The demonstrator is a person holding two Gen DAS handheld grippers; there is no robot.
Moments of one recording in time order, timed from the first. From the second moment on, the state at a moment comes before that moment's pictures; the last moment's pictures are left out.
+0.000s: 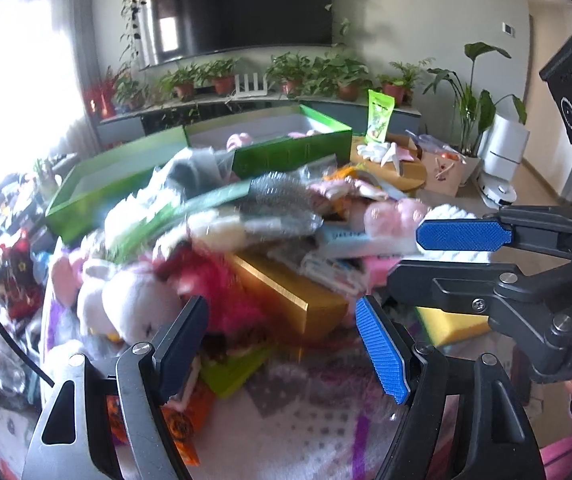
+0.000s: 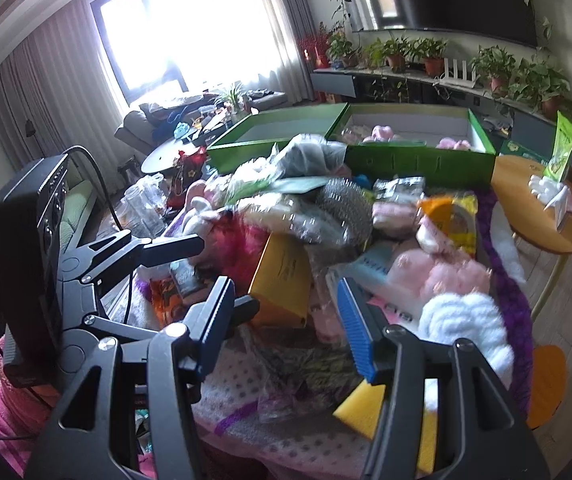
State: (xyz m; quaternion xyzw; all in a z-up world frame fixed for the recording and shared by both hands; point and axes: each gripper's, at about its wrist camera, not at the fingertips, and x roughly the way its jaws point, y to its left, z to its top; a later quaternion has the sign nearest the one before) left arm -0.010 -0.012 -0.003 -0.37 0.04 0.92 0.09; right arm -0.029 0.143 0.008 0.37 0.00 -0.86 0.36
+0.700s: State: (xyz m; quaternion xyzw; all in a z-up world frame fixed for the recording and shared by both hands) left arm 0.013 -0.033 -0.047 -0.41 -0.01 0.91 0.07; right arm -0.034 0.126 -0.047 0.45 -0.01 -0.82 0.35
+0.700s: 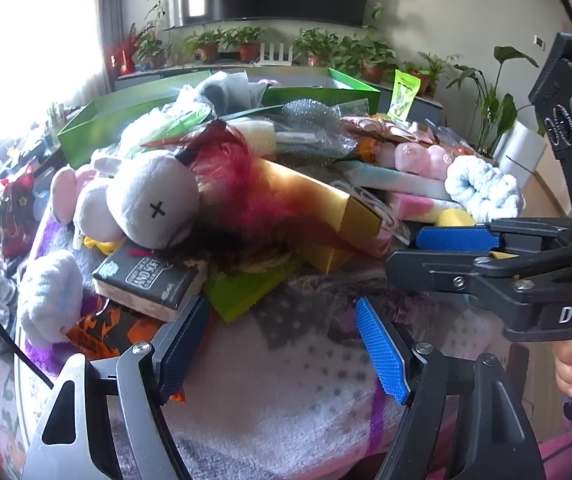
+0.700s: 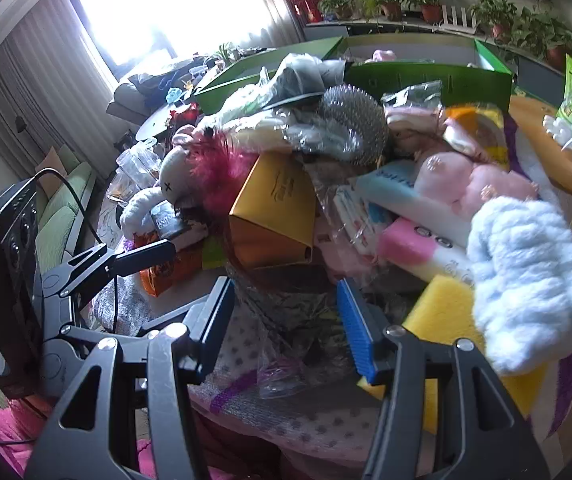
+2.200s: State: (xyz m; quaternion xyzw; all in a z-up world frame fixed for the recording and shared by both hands) left arm 0.007 -0.017 -0.054 -0.43 -0.01 0.89 0.10; right arm 0.003 0.157 -0.082 0.49 0.02 -0.81 0.34
